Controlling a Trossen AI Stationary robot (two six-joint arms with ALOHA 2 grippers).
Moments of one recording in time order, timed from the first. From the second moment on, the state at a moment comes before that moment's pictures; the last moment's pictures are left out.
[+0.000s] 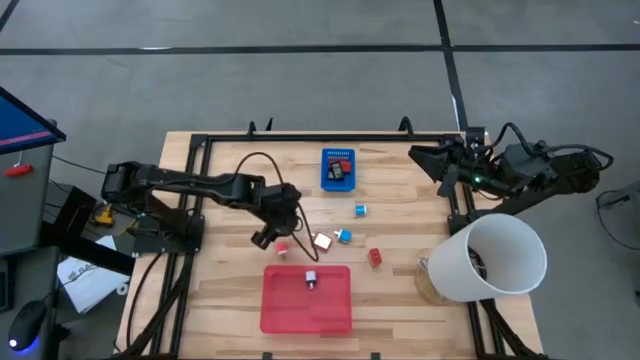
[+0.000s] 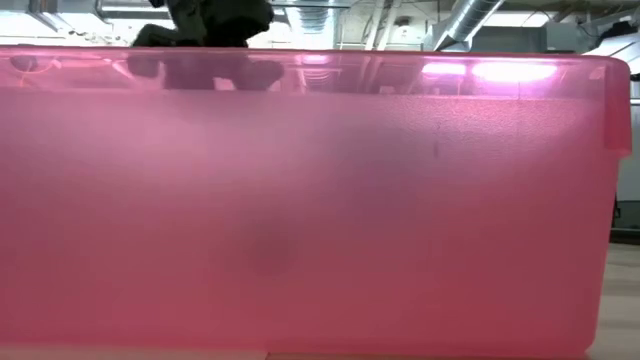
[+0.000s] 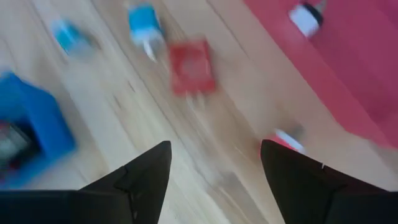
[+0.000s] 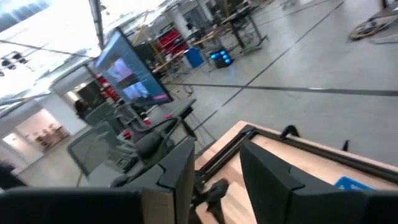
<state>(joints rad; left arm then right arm) 0.00 1.49 1.10 -0.70 0.05 0.64 0.36 0.90 1.30 -0.47 0.80 0.62</state>
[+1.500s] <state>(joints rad) -0.08 1.53 0.68 -0.22 0.16 0.78 0.39 0.92 1.30 -0.40 0.94 0.62</state>
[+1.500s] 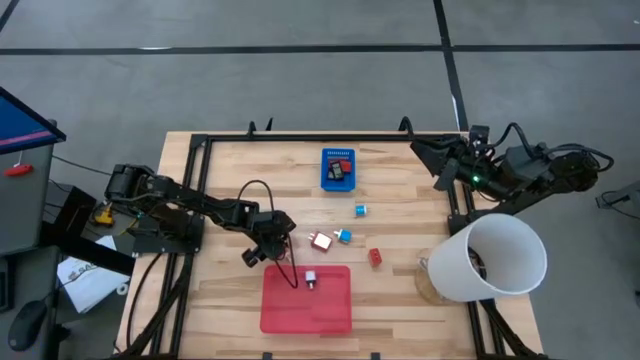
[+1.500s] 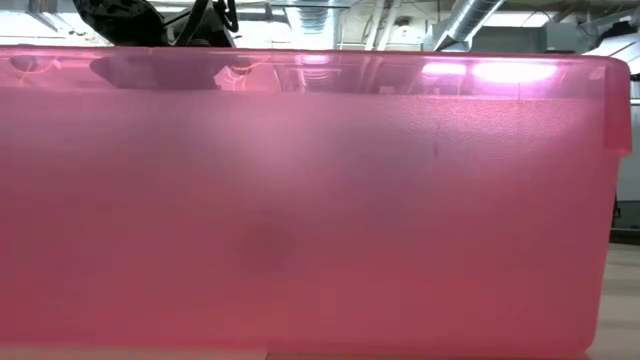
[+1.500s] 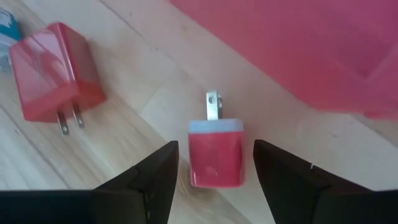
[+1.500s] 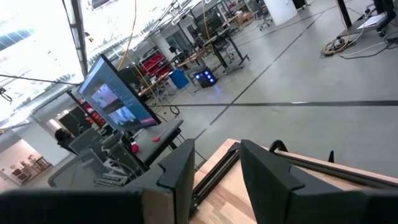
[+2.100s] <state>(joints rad) -0.08 1.56 0.69 -0.20 0.24 0.61 0.39 0.93 1.30 -0.39 0.94 0.63</state>
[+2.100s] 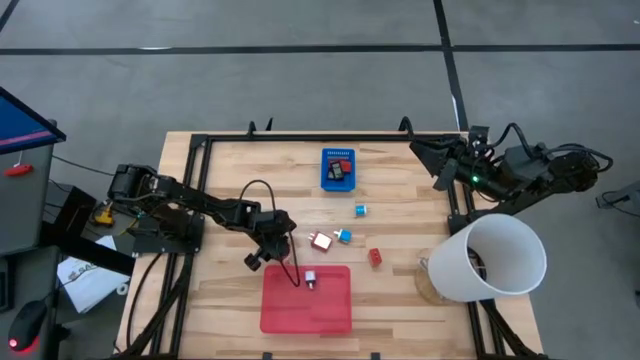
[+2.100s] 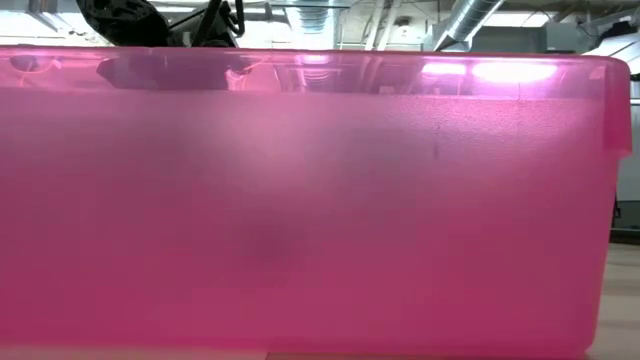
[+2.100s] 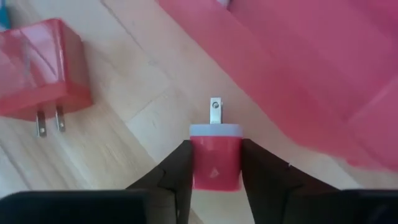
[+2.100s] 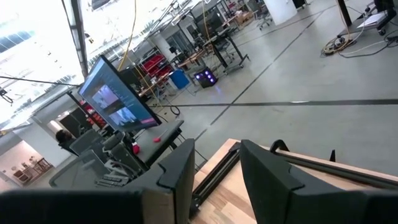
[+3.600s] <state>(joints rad) 0.04 1.53 0.68 -0.16 0.22 0.47 0.39 0.94 1.30 -0.39 0.94 0.63</state>
